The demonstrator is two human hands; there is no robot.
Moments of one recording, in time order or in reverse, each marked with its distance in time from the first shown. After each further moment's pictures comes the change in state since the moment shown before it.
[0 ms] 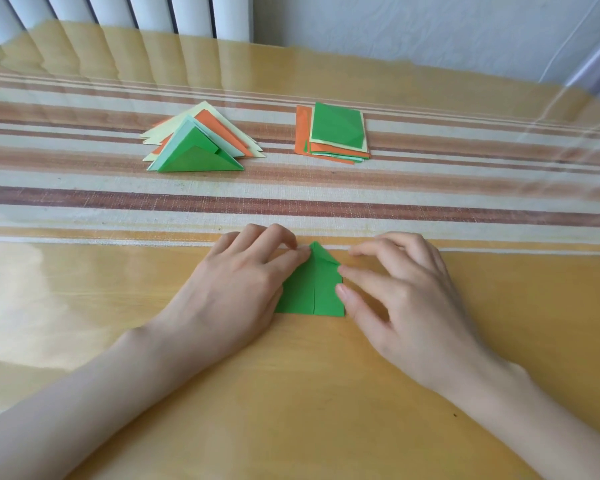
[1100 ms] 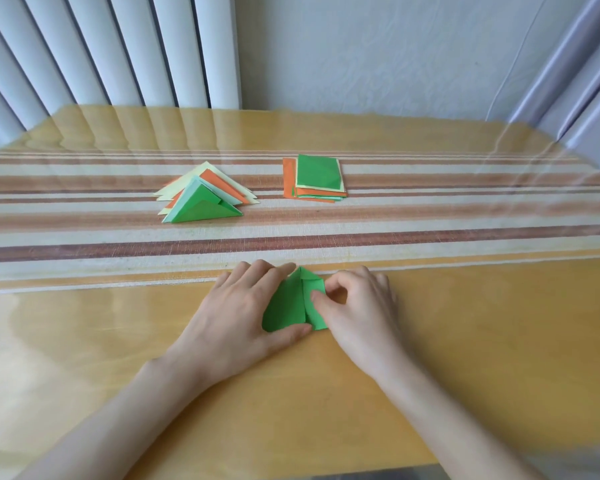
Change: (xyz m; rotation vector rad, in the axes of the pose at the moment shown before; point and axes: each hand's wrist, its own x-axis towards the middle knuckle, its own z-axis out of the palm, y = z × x) left_hand -0.010 0.001 -0.008 -0.203 -0.019 -0.086; right_hand 0.018 -0.041 0.007 0.361 -0.102 0.649
